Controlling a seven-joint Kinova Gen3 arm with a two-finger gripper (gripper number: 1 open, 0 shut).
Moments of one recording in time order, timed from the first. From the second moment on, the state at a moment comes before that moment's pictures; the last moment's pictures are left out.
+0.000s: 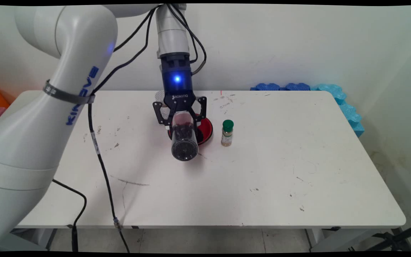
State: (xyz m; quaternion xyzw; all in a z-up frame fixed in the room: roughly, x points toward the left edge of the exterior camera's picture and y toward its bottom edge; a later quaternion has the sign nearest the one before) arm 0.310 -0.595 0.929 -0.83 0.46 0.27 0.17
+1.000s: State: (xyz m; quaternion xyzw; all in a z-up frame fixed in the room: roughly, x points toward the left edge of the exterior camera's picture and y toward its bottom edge) arm 0.310 -0.600 0.932 -0.83 0.45 0.27 0.17
